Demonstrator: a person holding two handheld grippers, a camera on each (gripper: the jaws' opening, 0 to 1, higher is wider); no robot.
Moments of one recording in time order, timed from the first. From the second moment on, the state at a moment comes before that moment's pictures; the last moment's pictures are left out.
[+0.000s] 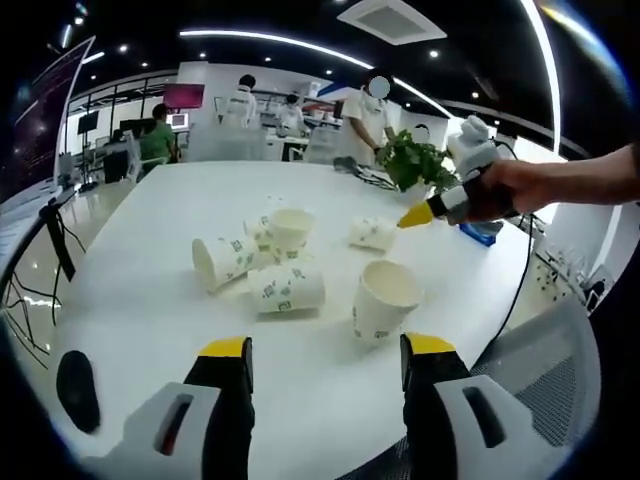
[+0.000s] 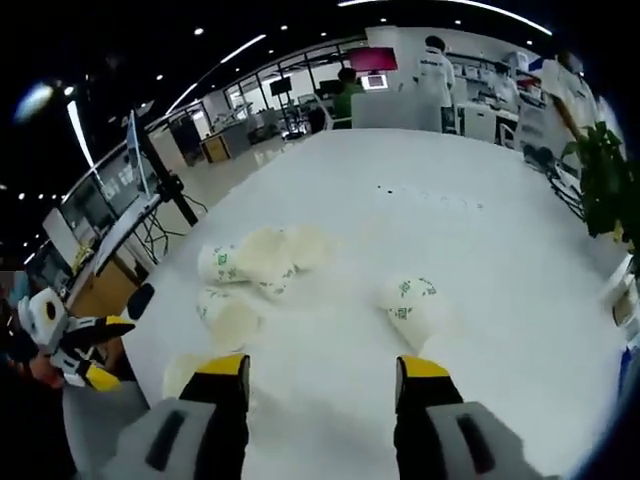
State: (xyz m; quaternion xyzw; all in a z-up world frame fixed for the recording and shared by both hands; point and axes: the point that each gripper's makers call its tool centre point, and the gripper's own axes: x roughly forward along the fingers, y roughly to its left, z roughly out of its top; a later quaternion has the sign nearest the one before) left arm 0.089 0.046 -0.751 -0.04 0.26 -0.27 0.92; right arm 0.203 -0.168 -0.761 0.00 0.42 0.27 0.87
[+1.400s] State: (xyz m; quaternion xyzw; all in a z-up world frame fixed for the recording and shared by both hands) left arm 0.089 0.049 -0.759 -0.03 0.29 -0.26 0.92; right arm 0.280 -0.187 -0.823 0.07 0.37 0.24 0.89
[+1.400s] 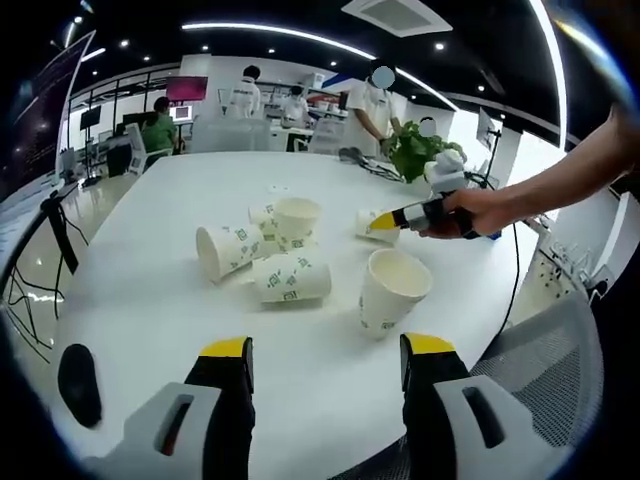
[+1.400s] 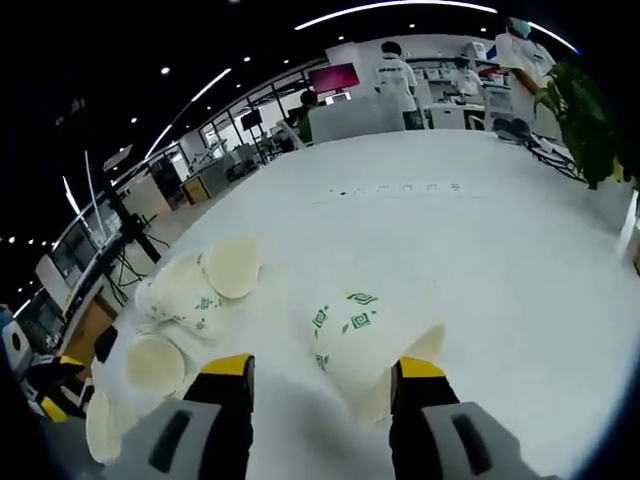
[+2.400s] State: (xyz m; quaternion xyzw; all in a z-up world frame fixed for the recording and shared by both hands) left arm 0.089 0.056 -0.763 -0.04 0.30 -0.24 0.92; right arm 0.308 -0.165 -0.825 0.05 0.36 0.24 0.90
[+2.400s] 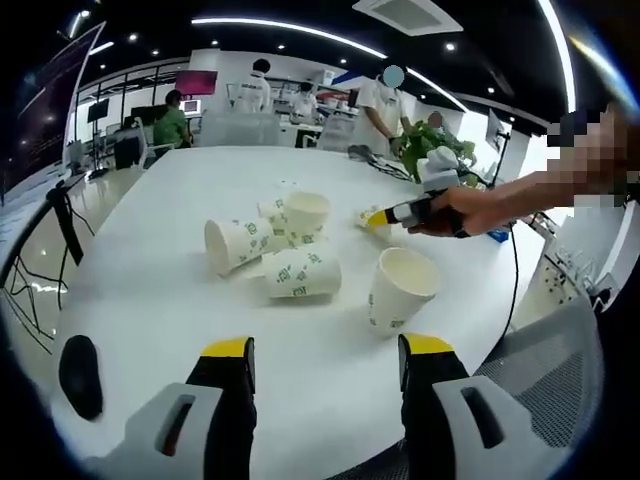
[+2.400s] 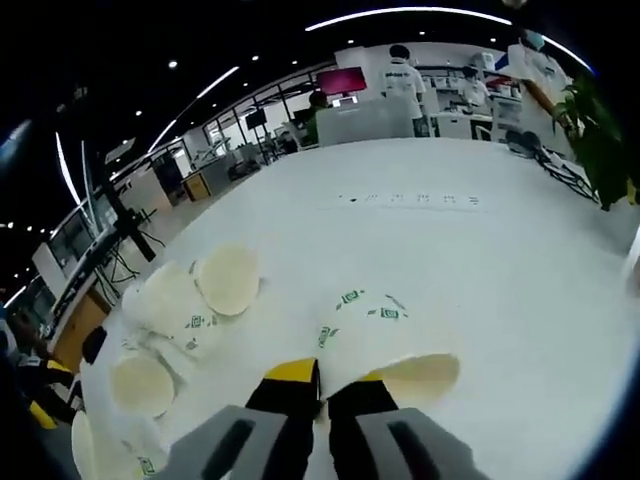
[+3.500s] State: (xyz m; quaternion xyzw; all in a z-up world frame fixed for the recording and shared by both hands) left arm 0.087 0.045 -0.758 -0.03 0.28 -0.27 0.92; right arm 0.279 -0.173 -0.785 -0.08 0.43 0.27 0.86
